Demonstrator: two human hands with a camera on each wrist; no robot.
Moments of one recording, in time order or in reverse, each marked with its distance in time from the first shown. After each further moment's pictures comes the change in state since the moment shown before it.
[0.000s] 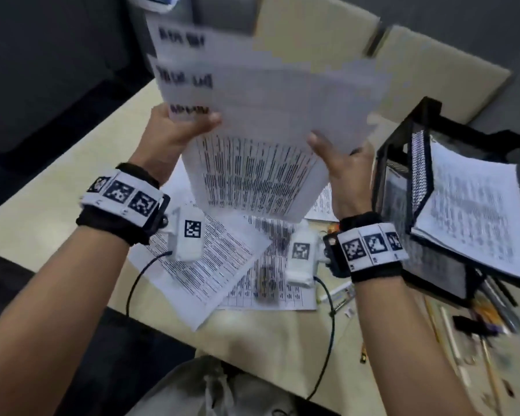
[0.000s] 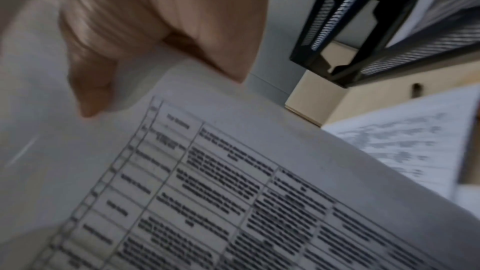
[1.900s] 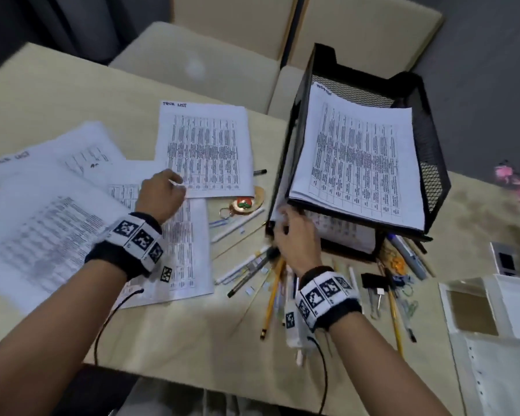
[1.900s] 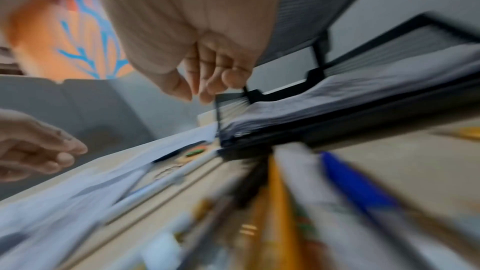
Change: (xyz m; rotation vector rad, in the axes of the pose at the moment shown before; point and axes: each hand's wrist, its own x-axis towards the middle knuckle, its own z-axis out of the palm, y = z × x) left_hand -0.025 -0.133 0.173 1.023 -0.013 -0.414; right_hand -0.063 0.076 -0.207 -1.147 -0.142 0.324
